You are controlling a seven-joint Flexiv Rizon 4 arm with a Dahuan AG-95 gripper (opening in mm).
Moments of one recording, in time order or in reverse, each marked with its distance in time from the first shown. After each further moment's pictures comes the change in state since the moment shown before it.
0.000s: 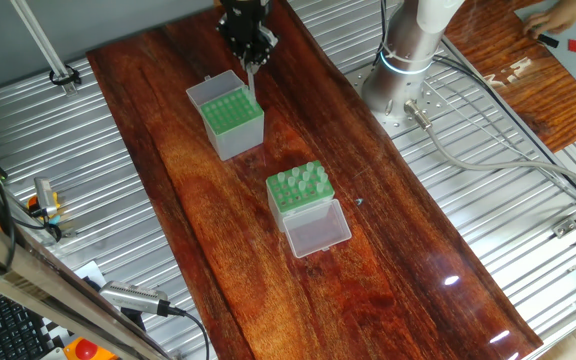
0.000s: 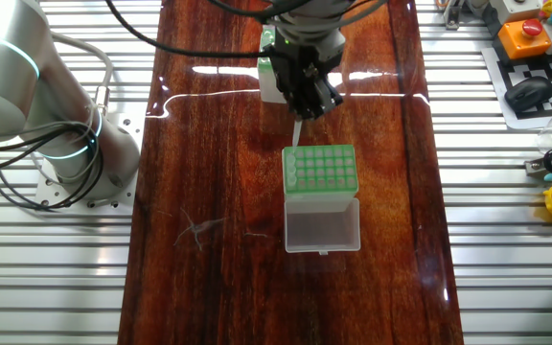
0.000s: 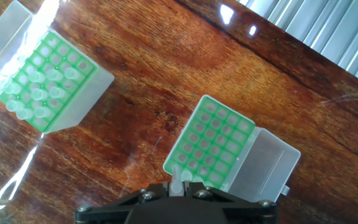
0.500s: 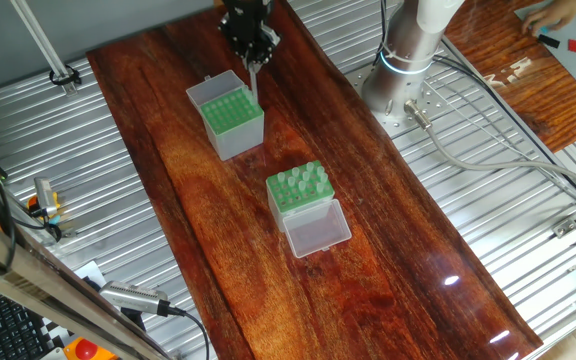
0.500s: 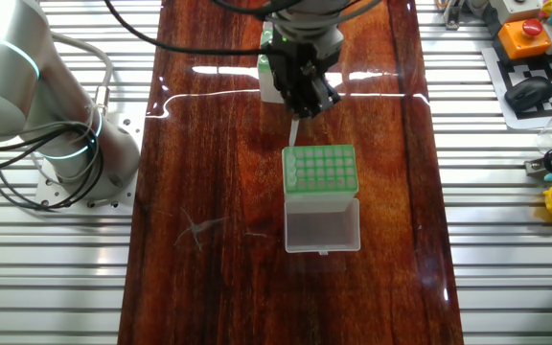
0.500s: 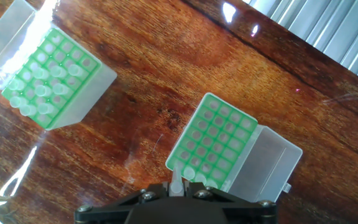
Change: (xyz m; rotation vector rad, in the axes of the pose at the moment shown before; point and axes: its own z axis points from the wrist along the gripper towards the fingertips) arm 0.004 0.002 0.001 0.004 0.002 -0.009
